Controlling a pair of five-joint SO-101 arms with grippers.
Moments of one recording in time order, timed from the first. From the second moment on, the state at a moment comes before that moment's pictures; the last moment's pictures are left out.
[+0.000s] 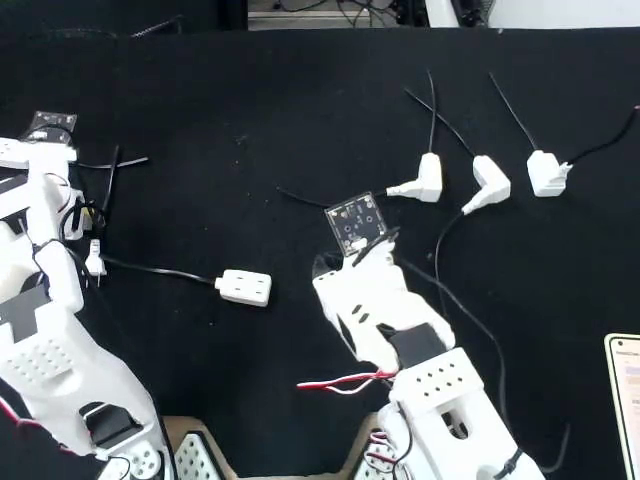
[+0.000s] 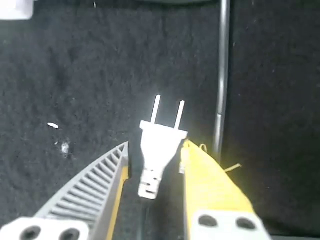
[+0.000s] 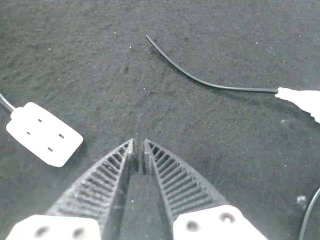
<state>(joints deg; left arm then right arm) -33.6 18.9 7.8 45.8 -34.2 -22.2 -61.4 80.9 32.0 4.1</state>
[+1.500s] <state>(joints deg) 15.0 -28.7 27.0 77.0 -14.4 7.3 -61.8 65.2 59.0 19.1</state>
